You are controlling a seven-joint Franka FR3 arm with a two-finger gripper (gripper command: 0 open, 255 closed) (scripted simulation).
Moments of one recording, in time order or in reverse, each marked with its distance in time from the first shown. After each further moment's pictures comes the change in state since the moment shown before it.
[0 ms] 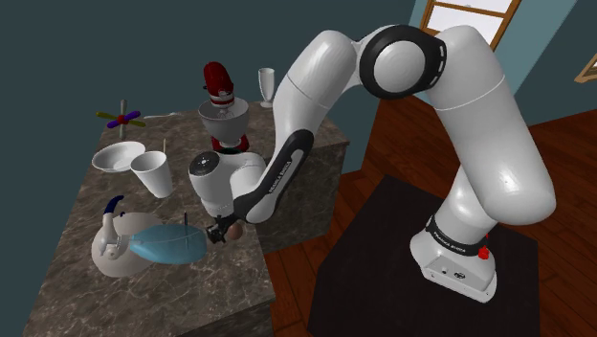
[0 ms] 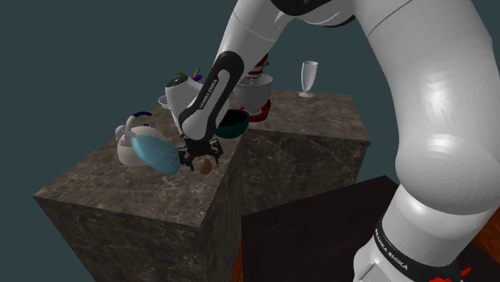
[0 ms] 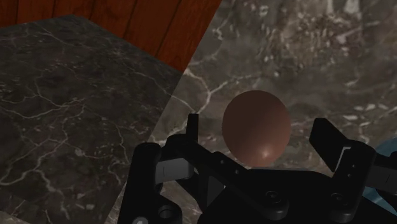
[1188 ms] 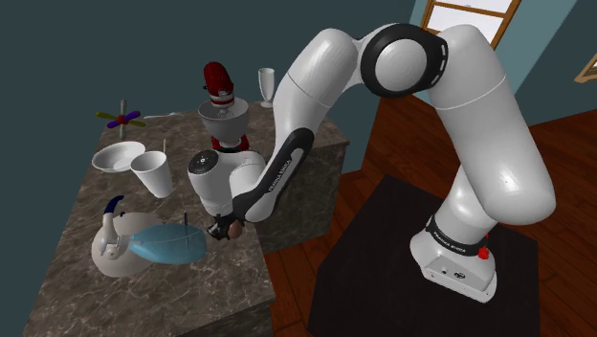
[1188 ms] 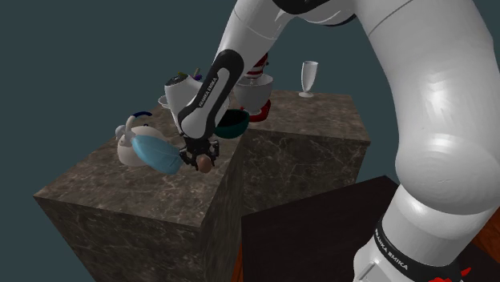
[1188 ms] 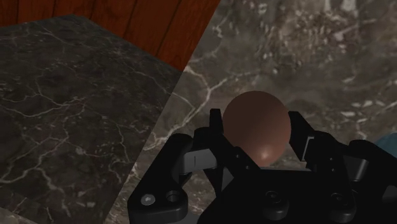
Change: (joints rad) arm -0.003 -0.007 0.004 0.001 0.005 -0.008 -0.005
